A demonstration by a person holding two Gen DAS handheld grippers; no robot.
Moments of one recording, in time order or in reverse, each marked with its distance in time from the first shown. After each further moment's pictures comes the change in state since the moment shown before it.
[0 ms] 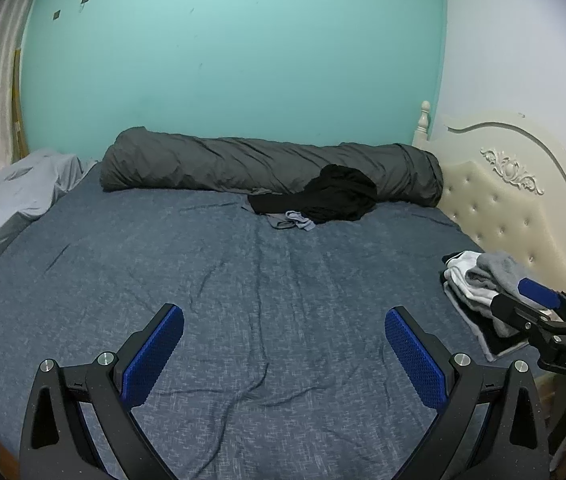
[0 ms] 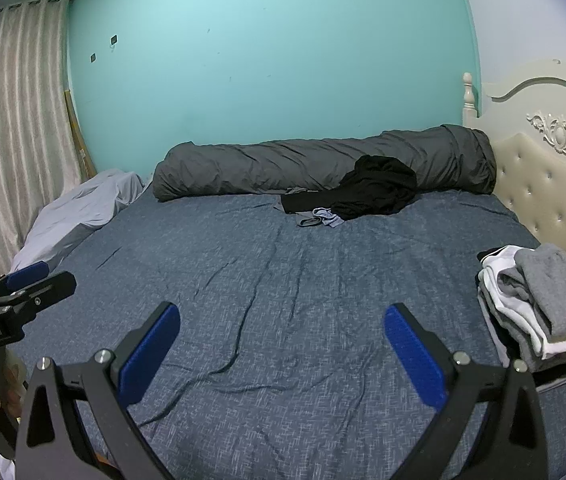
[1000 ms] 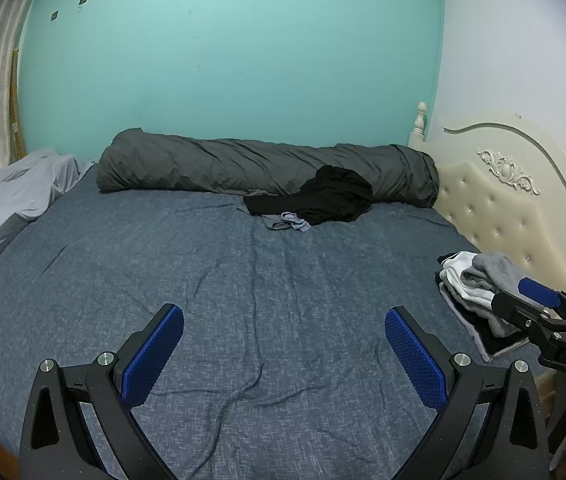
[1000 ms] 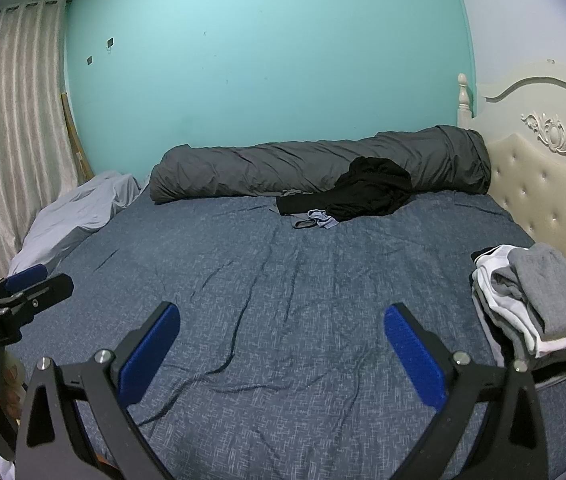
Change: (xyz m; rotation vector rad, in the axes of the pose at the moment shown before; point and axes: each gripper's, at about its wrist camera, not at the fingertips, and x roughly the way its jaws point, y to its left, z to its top) left arm -0.006 -0.005 0.003 0.018 -0.019 0.006; right arm -0.011 -0.007 0.009 0.013 -0.002 -0.002
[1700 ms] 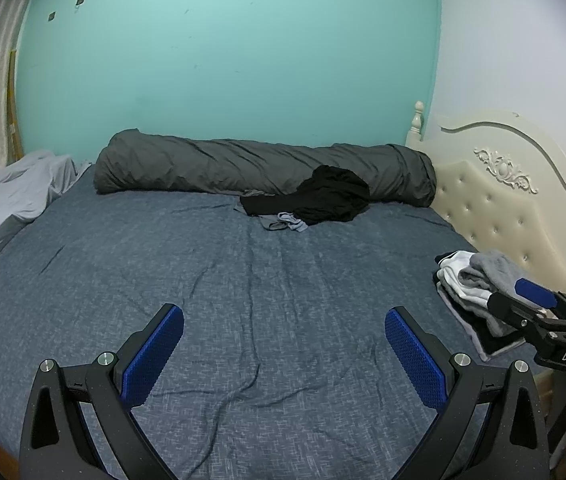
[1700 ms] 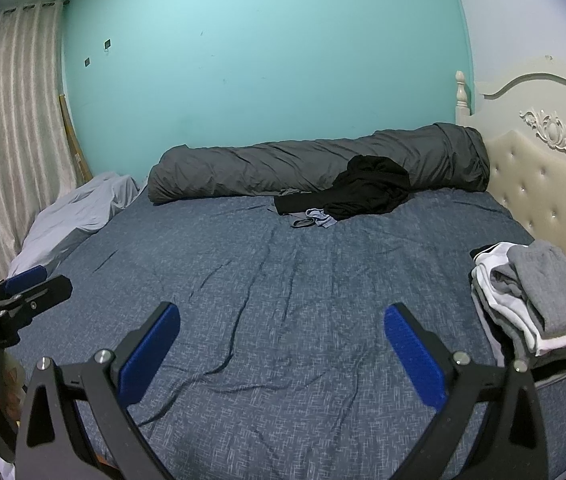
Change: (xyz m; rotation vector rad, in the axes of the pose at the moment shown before) left arm 0.002 -0.005 -0.002 -0.003 -0.002 0.007; right arm 0.003 -0.004 -0.005 0.006 0.000 -0.001
